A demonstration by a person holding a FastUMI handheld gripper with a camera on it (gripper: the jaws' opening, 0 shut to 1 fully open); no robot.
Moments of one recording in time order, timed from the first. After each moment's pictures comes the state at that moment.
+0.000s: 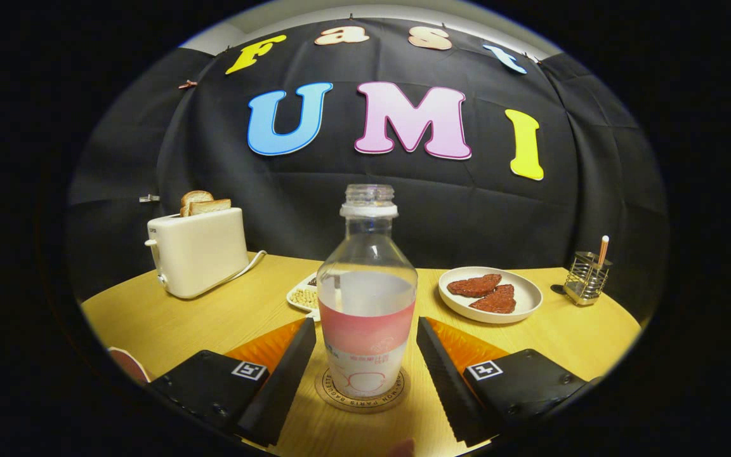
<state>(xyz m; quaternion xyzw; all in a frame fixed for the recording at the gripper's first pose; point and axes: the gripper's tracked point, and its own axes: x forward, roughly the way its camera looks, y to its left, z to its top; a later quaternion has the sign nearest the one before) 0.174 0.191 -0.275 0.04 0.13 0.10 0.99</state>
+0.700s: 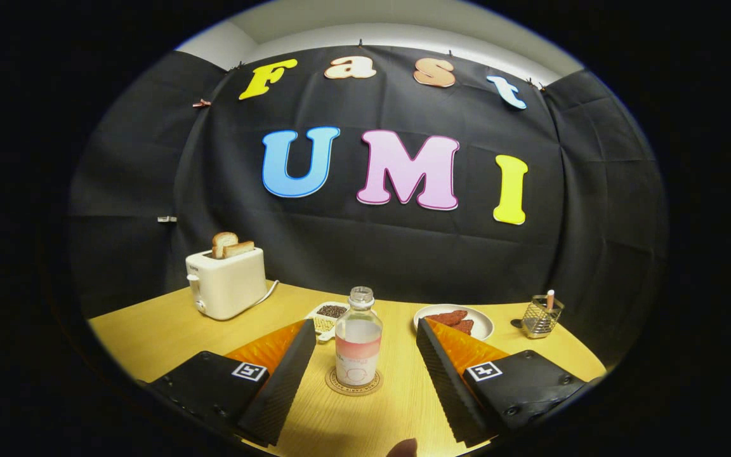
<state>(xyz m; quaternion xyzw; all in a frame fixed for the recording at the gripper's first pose) 0.100 0.149 -0.152 0.03 0.08 0.10 0.99</state>
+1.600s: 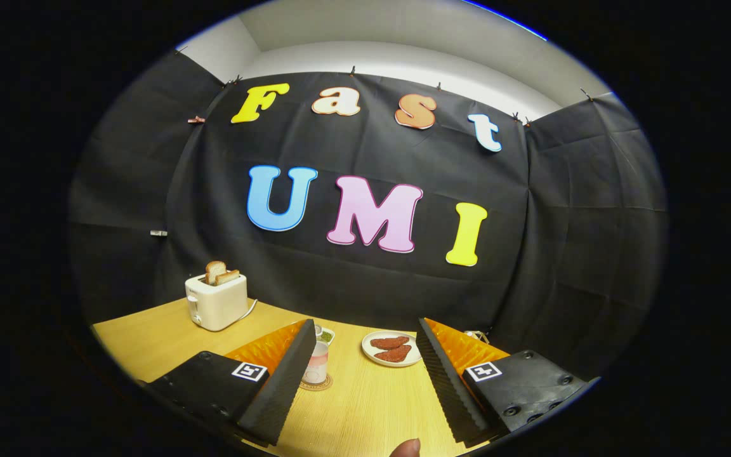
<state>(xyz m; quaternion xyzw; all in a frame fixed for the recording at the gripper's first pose) 0.025 0.055 -0.028 0.00 0.04 0.05 1.00</state>
